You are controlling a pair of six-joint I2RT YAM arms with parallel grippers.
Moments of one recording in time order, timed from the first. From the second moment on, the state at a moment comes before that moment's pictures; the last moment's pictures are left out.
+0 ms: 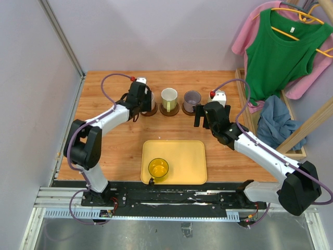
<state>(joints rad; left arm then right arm) -0.40 1.72 1.19 -0.15 -0.27 -0.23 0.63 1.23 0.91 -0.30 0.49 0.39</state>
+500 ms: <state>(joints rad) -0.56 1.18 0.87 -0.35 -0.22 -0.31 0.59 1.20 0.90 -0.30 0.49 0.41</state>
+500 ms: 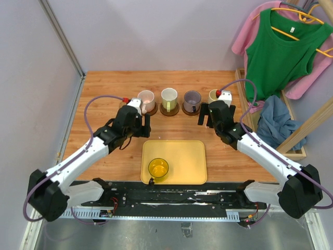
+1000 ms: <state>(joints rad) -0.76 0.83 0.76 -0.61 -0.10 -0.56 0.54 1.20 0.88 -0.30 0.44 0.41</state>
